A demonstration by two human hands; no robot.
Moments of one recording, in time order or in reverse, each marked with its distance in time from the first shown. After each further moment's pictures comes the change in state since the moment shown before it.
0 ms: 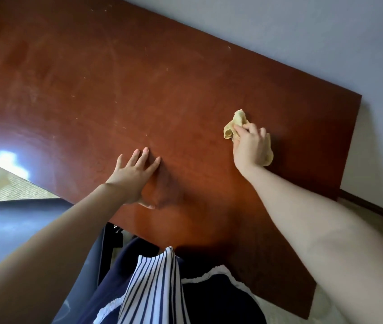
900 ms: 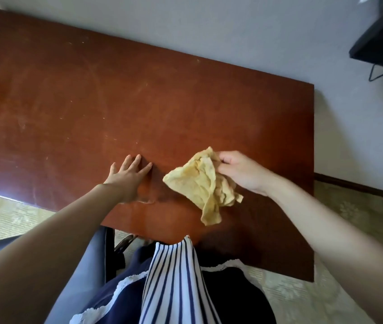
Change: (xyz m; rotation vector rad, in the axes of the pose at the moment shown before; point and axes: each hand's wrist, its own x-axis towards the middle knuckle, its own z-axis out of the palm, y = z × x) left_hand -0.009 -0.008 0.002 -0.049 0.028 0.037; right_hand -0.094 -0.031 -0.118 0.891 -0.813 -0.030
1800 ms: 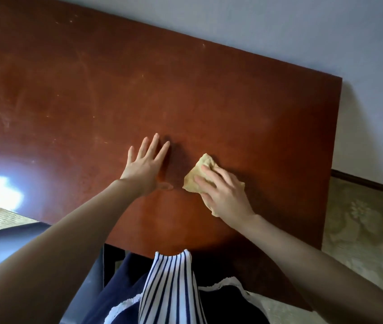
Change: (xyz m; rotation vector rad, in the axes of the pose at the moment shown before) left_hand 0.046 0.038 -0.032 -0.121 0.180 0.009; right_hand 0.047 0.105 0.023 -1.064 0.436 -0.455
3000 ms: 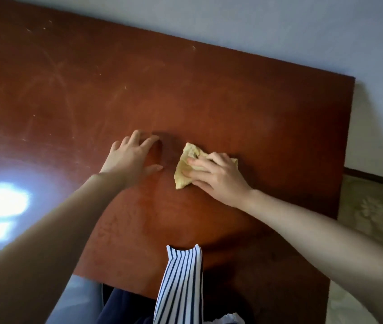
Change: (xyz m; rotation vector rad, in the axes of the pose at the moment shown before) left_hand 0.063 -0.014 -0.048 -0.061 0.161 -0.043; right_hand 0.082 0.076 0.017 0.171 0.072 -0.258
